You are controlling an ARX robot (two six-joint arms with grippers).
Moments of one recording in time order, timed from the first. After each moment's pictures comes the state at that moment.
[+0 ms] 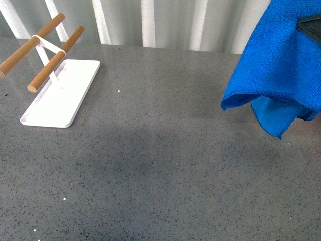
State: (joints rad) left arm 0.00 0.34 0.02 0.34 0.00 0.00; right arm 0.08 1.48 0.53 0.67 -0.42 -0.04
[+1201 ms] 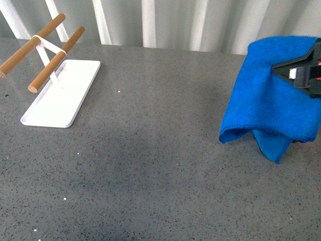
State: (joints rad) left arm 0.00 0.00 0.02 0.00 0.00 0.00; right arm 0.12 1.69 0.67 0.45 -0.35 0.00
